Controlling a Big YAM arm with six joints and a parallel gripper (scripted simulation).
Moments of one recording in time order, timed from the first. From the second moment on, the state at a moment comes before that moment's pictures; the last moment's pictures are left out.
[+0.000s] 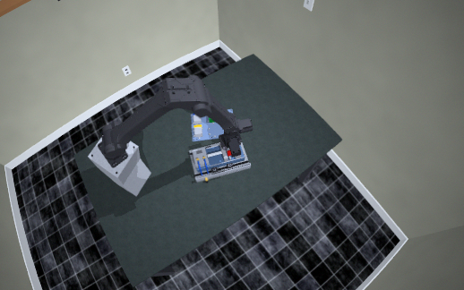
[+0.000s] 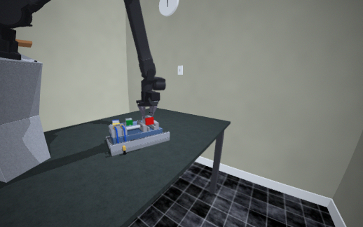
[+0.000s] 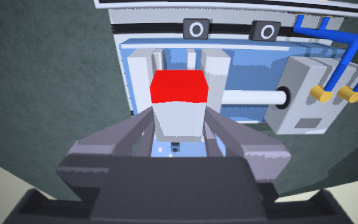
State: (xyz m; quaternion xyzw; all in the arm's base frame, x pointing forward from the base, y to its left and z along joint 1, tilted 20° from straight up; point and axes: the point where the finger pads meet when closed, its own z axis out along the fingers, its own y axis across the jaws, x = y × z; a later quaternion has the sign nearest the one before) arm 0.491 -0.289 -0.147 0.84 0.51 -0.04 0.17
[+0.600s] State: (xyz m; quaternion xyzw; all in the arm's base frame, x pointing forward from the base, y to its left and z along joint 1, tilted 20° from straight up) arm 0.491 -0.290 -0.150 0.84 0.51 -0.04 0.17
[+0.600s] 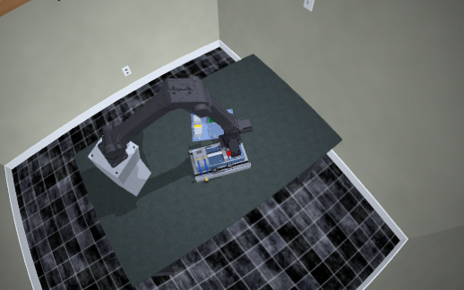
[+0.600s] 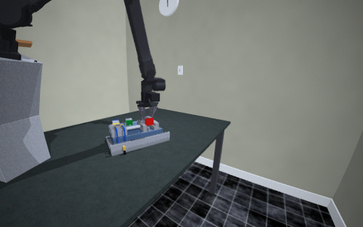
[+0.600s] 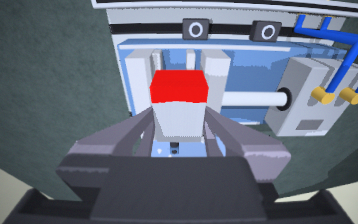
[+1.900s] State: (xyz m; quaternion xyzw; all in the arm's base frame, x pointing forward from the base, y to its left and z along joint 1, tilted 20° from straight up) arm 0.492 -0.290 -0.150 0.84 0.51 -0.04 0.17
